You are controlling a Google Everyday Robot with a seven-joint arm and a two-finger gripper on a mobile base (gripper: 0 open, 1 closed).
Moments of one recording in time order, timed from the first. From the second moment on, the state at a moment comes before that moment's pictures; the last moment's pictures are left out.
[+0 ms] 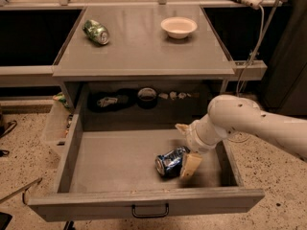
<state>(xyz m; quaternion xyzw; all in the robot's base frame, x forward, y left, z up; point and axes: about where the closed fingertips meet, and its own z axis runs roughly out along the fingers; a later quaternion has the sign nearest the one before) 0.522 -0.102 0.624 -0.69 0.68 0.10 0.22</state>
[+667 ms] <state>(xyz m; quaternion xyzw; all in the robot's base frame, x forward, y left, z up) 0.521 -0.097 0.617 -0.69 0.68 0.11 0.21</state>
